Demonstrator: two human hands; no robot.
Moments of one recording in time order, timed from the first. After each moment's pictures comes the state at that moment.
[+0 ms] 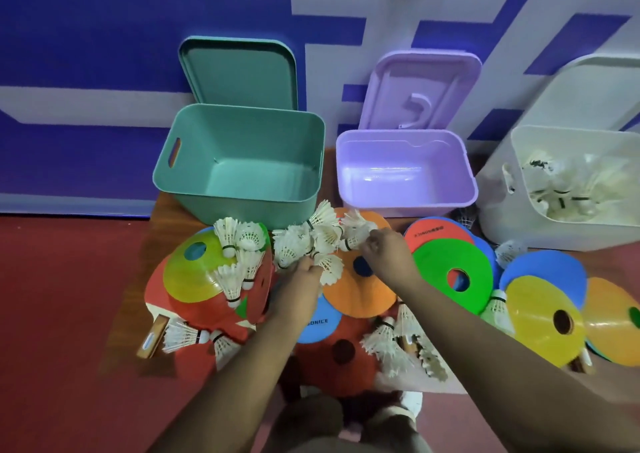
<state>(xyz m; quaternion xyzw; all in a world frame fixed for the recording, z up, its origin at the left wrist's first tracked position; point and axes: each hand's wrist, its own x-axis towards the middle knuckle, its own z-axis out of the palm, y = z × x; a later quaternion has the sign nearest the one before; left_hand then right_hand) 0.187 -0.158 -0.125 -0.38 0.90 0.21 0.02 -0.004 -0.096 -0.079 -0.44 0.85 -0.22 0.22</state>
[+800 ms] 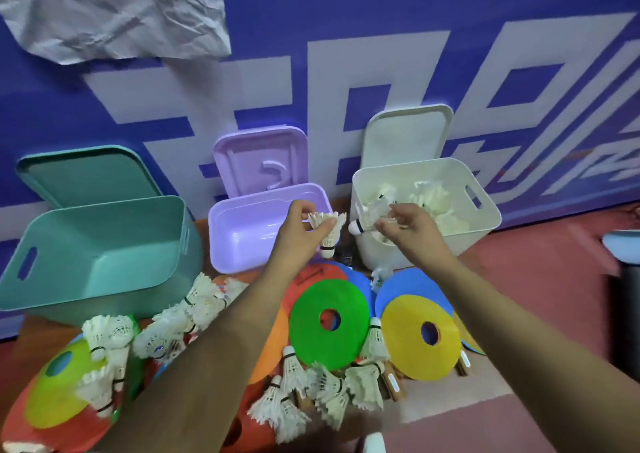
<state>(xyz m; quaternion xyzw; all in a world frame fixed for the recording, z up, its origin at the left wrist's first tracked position) -0.096 -0.106 0.031 -0.33 0.73 0.57 -0.21 -0.235 0.055 0.059 -0.34 0.80 -0.47 0.16</state>
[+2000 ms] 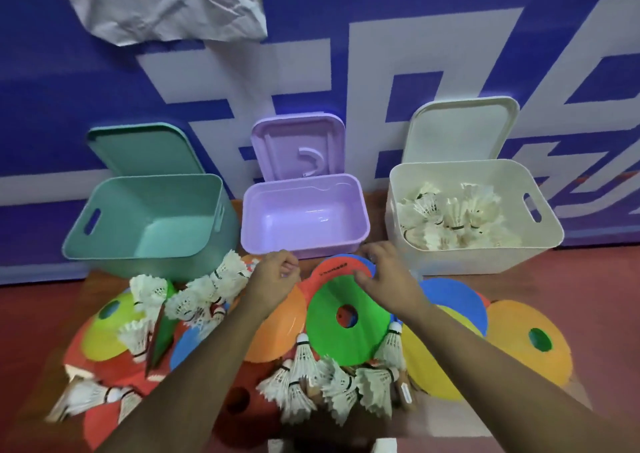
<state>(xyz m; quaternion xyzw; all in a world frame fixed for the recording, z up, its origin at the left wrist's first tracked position) -0.011 -0.112 -0.035 -0.44 0.81 0.38 -0.10 -0.196 0.039 -0.019 -0.47 0.80 -0.30 0.21</state>
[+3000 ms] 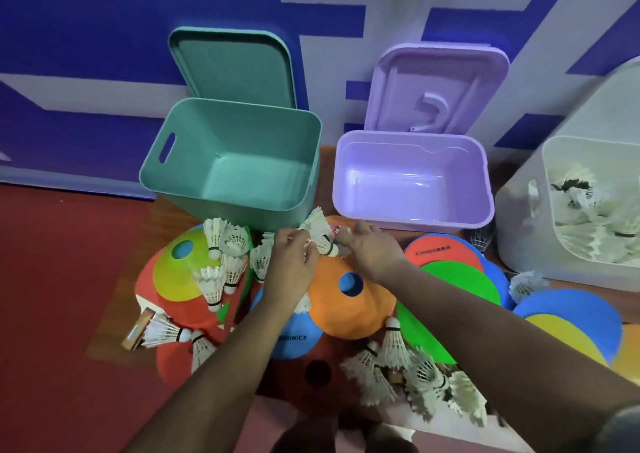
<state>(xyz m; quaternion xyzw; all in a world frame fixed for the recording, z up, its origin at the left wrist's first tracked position) 0.118 -0.182 -0.095 -0.53 0.78 0.31 -0.16 -0.056 -0.140 -0.098 -0.66 0.72 0.07 0.20</state>
